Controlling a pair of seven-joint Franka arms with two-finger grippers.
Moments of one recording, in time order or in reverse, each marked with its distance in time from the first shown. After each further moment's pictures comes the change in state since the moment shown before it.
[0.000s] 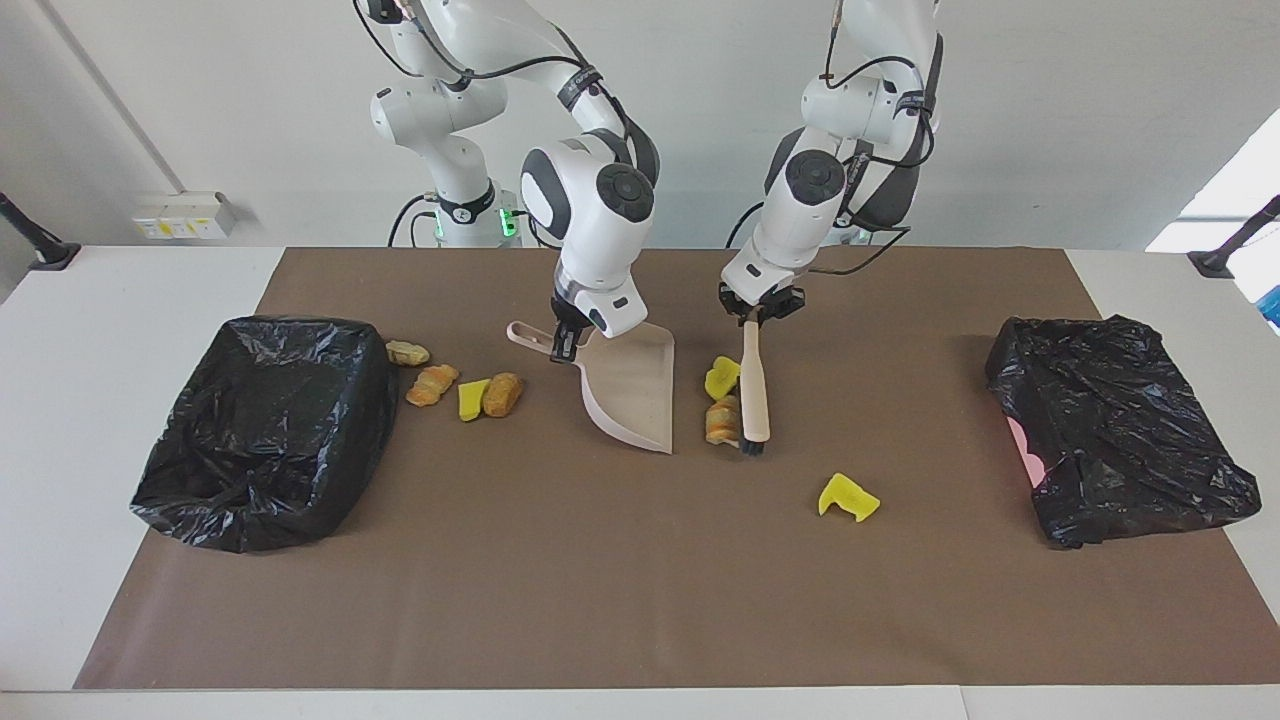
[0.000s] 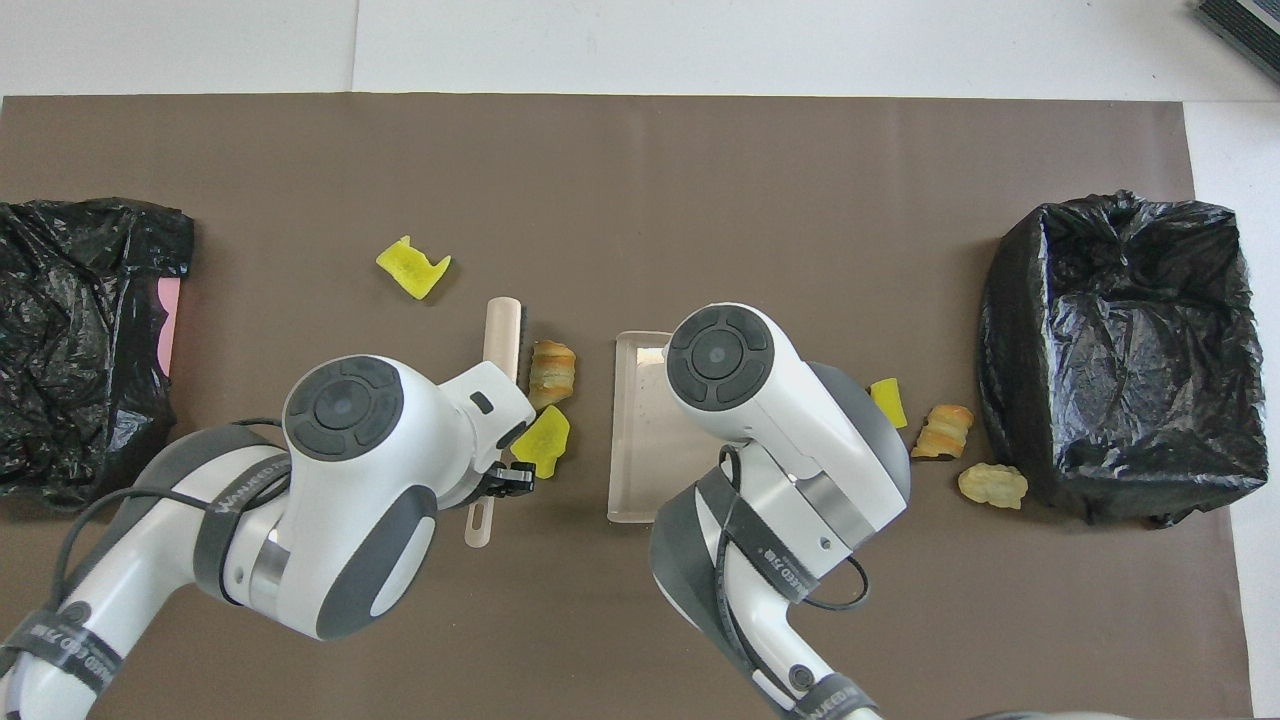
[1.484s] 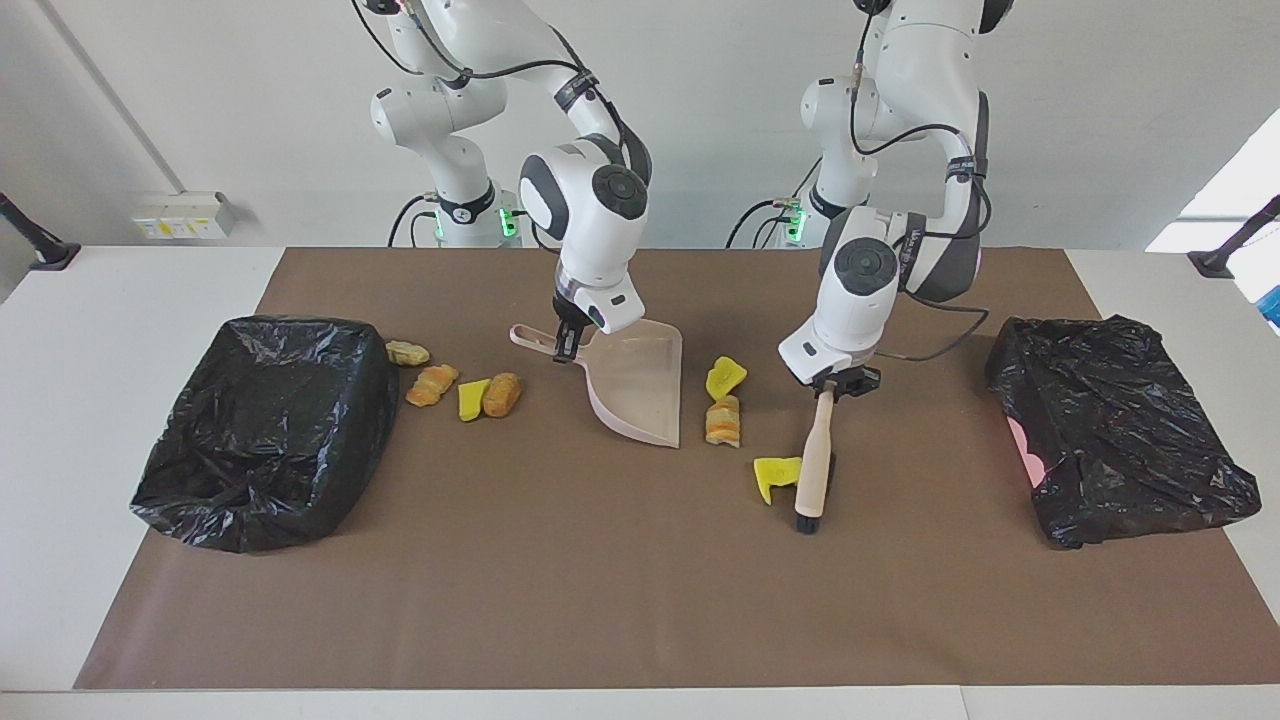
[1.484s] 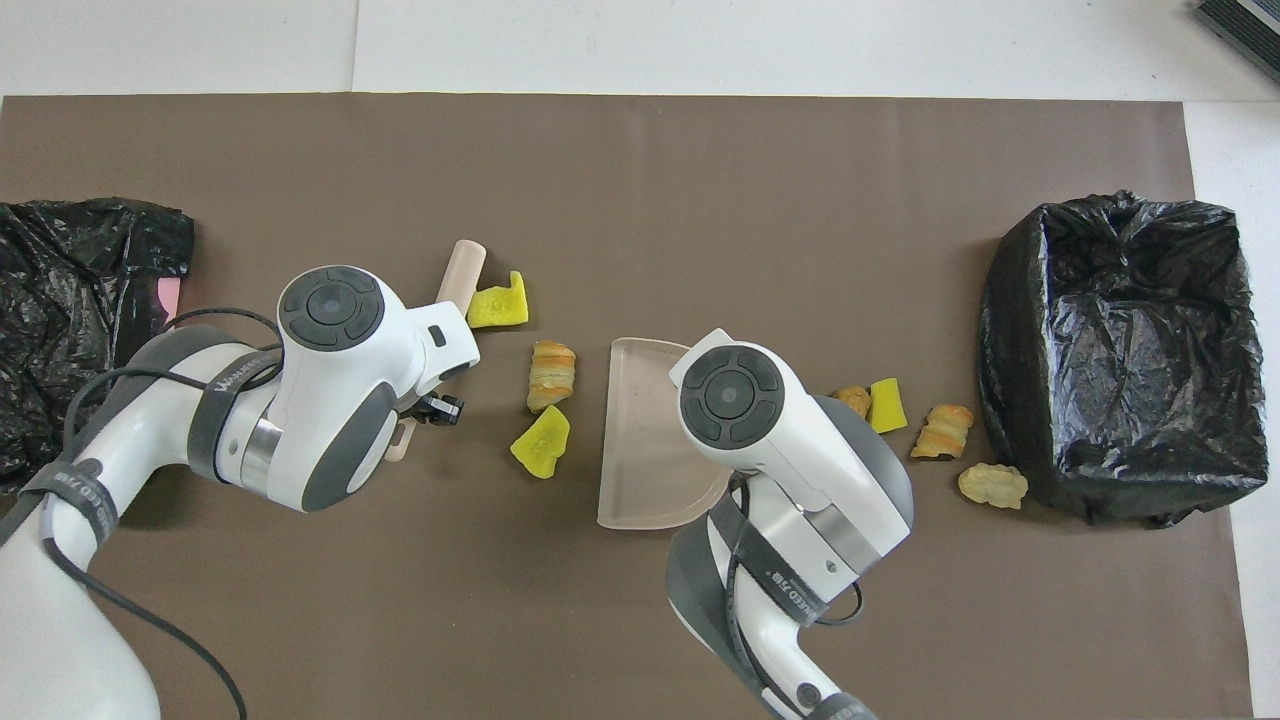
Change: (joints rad) left arm 0.106 0.205 -0.017 0.075 0.217 0.061 0.227; right arm 0.002 -0.037 -0.006 -0.120 0.000 0.110 0.046
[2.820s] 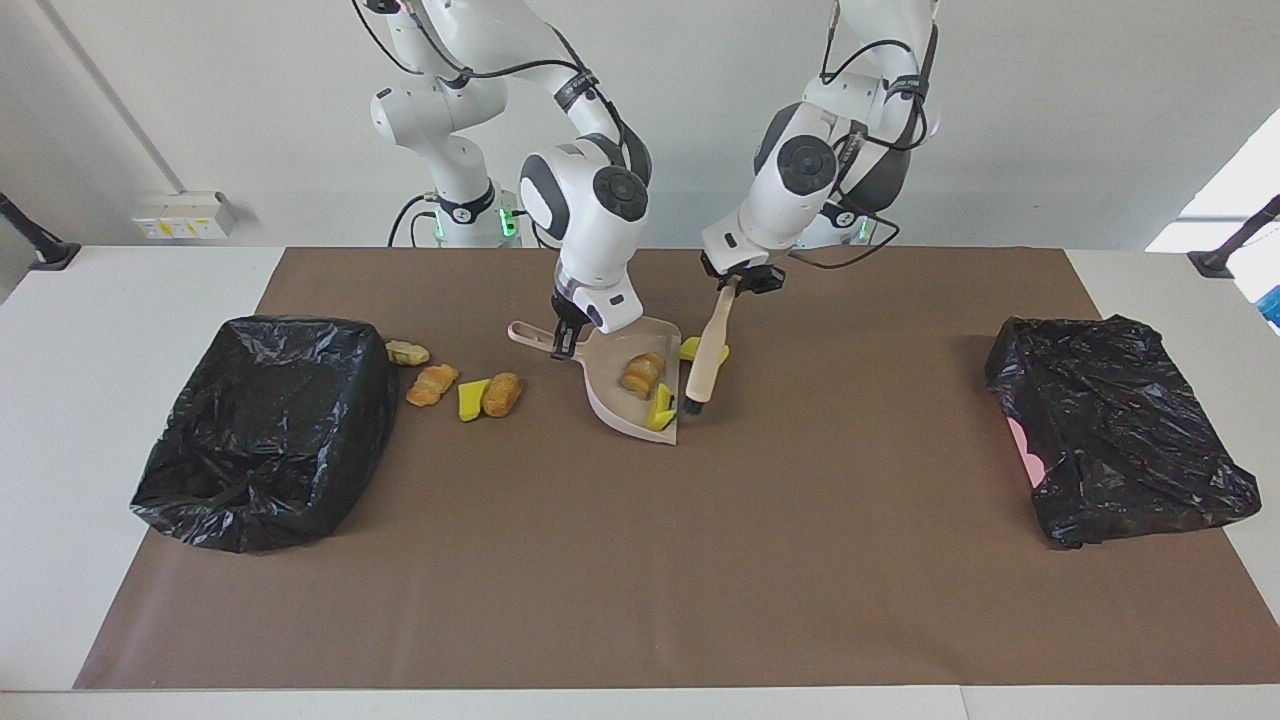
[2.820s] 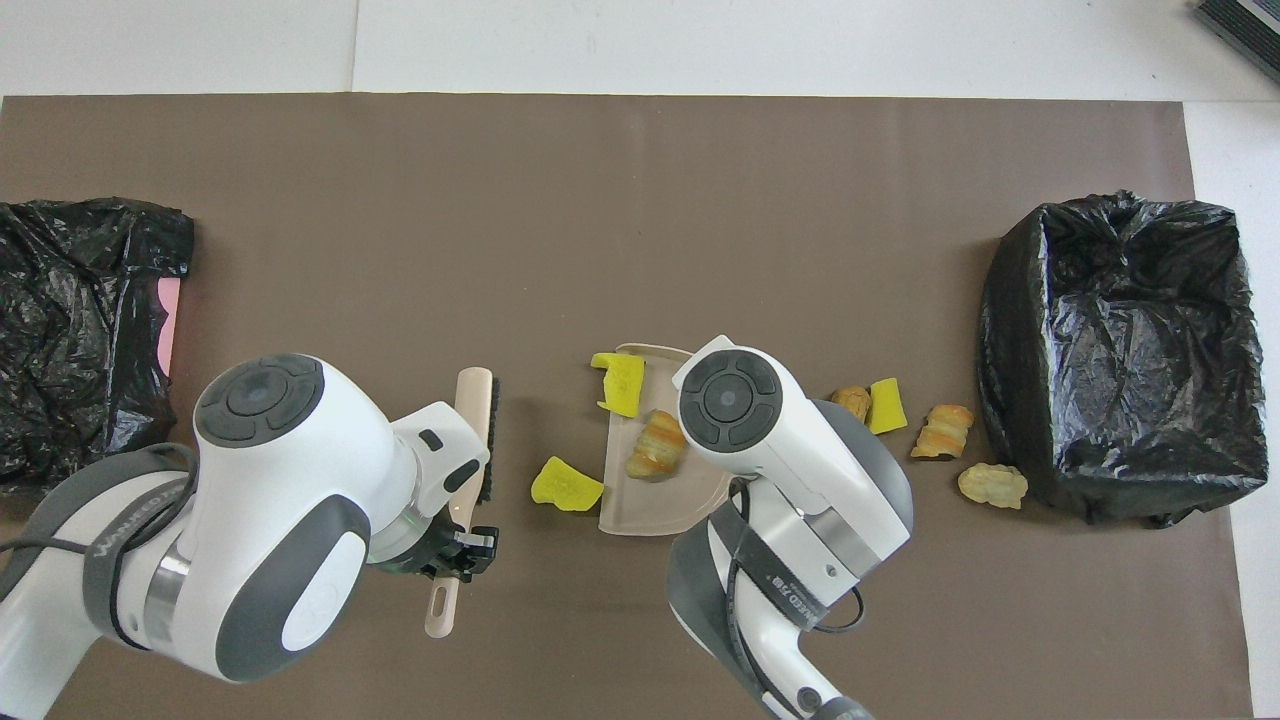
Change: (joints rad) left arm -0.098 -0.334 0.033 -0.129 -0.373 -0.387 -0.296; right arm 0.001 -0.008 0.002 -0.015 0.000 -0.019 0.015
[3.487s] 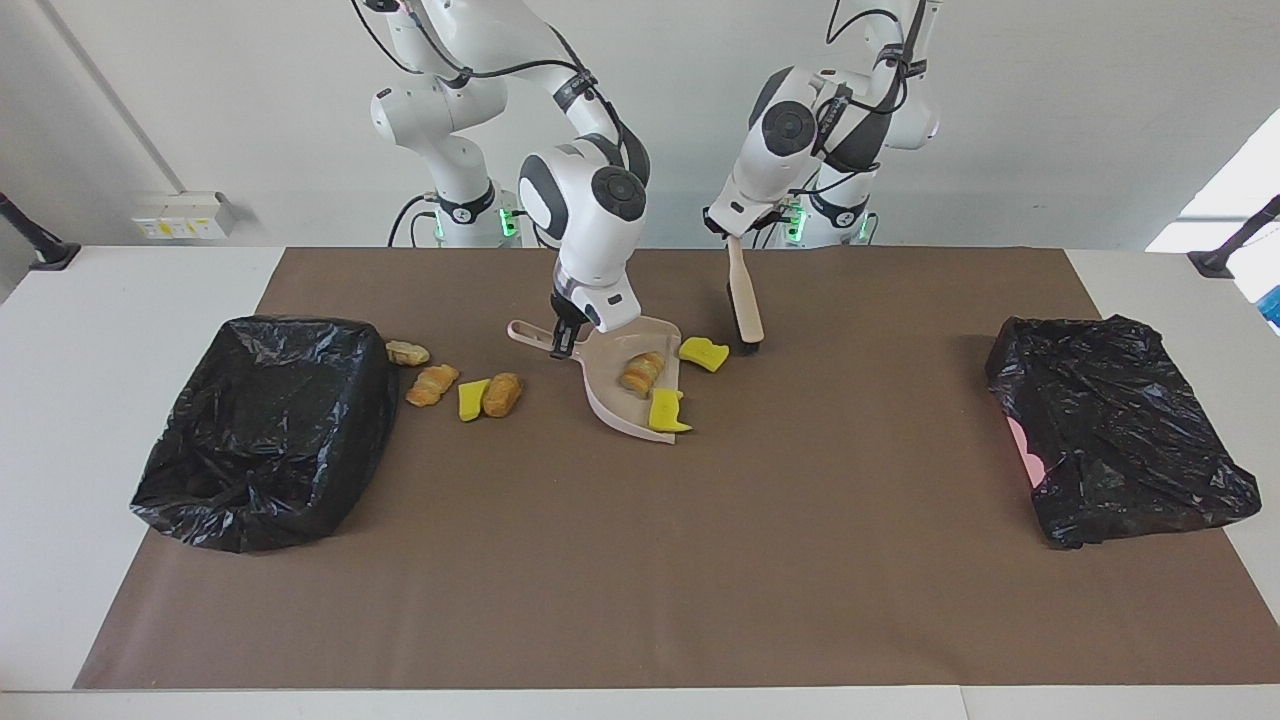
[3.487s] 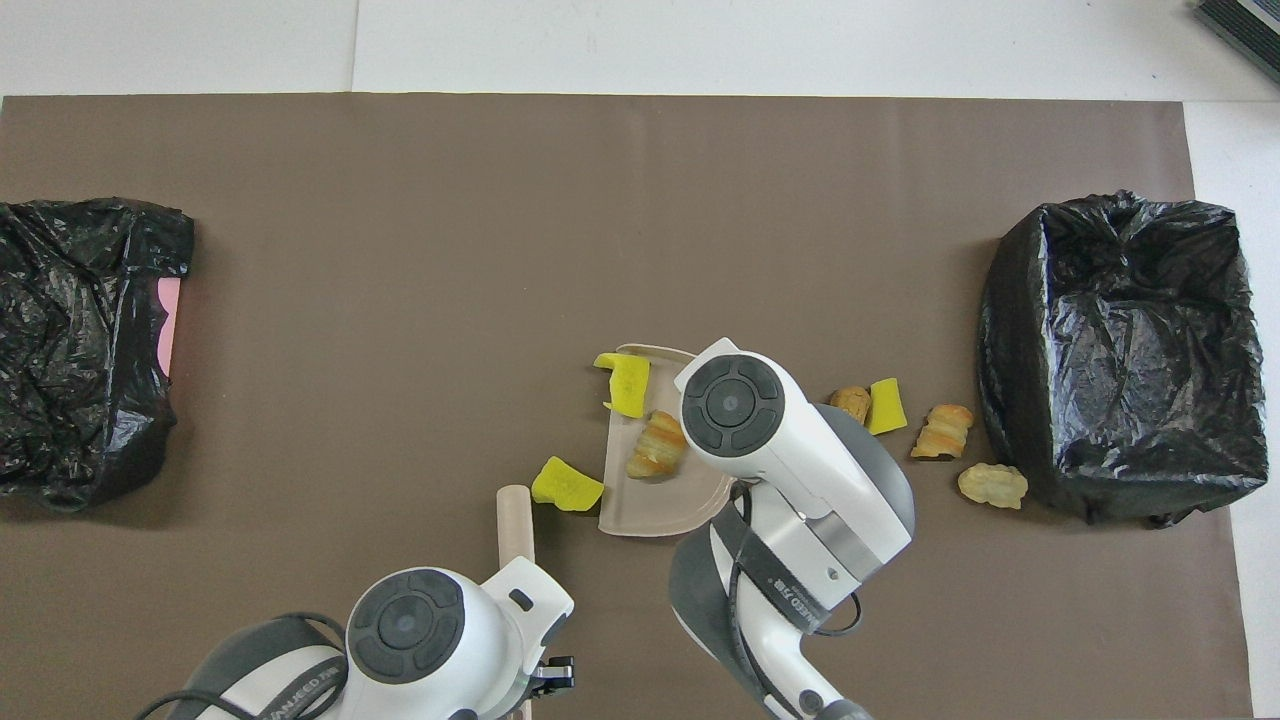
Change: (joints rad) left arm -0.281 -0.153 -0.032 -0.308 -0.107 0.254 -0.219; right arm -0.002 -0.004 0.000 -0.014 0.001 0.013 0.016
